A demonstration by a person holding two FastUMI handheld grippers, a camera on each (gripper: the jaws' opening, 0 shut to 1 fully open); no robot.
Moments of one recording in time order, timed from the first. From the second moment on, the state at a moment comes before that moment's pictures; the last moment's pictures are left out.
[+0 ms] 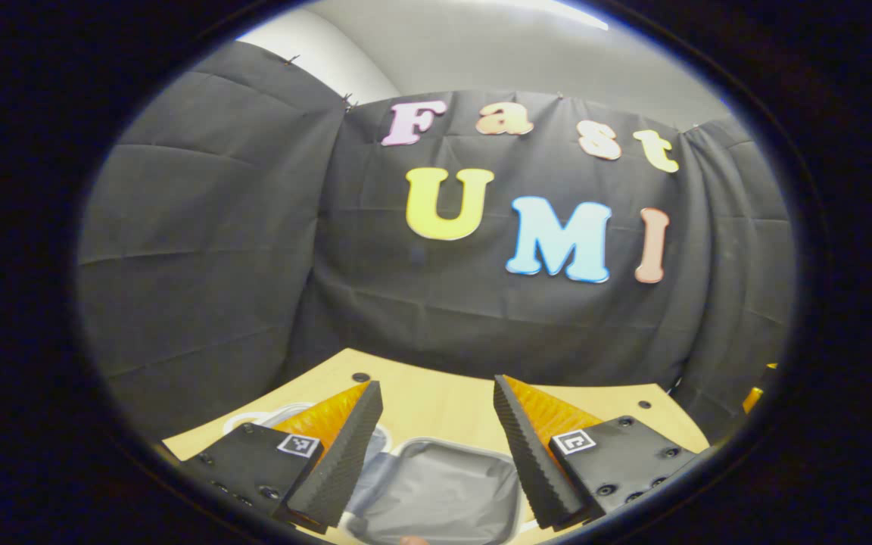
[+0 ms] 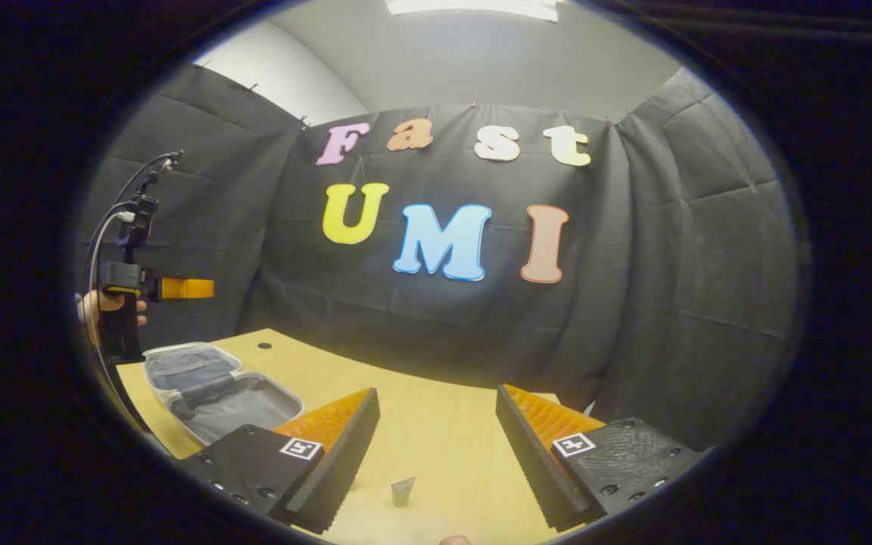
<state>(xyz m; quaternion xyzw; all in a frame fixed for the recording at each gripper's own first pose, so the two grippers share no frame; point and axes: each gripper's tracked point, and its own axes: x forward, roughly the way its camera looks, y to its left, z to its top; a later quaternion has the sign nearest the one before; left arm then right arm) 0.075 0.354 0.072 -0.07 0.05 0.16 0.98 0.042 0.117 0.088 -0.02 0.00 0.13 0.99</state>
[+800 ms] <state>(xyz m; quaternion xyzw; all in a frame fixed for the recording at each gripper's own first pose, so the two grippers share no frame) 0.120 0.122 -0.005 -0.06 0.05 0.00 1.00 0.059 0.089 0.057 -0.01 0.03 0.14 0.99</state>
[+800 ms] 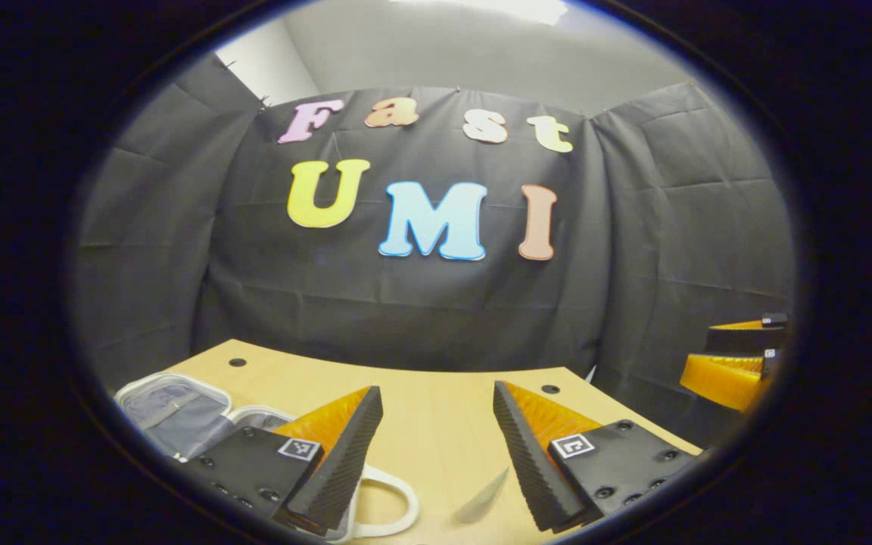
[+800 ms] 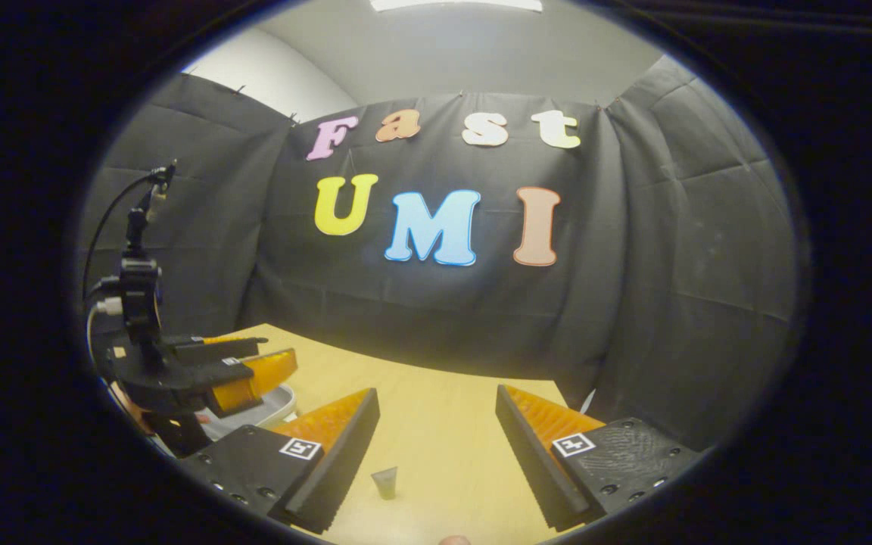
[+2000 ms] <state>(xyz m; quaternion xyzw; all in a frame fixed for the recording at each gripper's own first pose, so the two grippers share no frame) 0.139 0.051 -0.250 -0.05 0.24 -0.07 0.97 0.069 0.095 -0.014 -0.02 0.11 0.13 0.98</state>
